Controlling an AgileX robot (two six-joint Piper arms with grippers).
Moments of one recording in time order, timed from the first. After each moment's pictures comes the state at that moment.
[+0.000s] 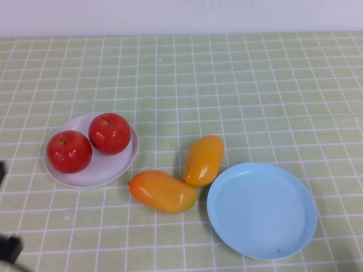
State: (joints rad) right arm 0.07 -0.01 0.02 0.02 0.35 0.00; left arm -0.31 0.44 -0.32 0.02 0.07 0.14
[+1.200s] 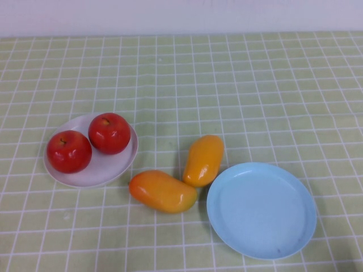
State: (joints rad) right arm 0.07 -0.01 0.03 0.02 0.35 0.00; left arm -0.09 -0.01 0.02 -0.01 0.38 0.12
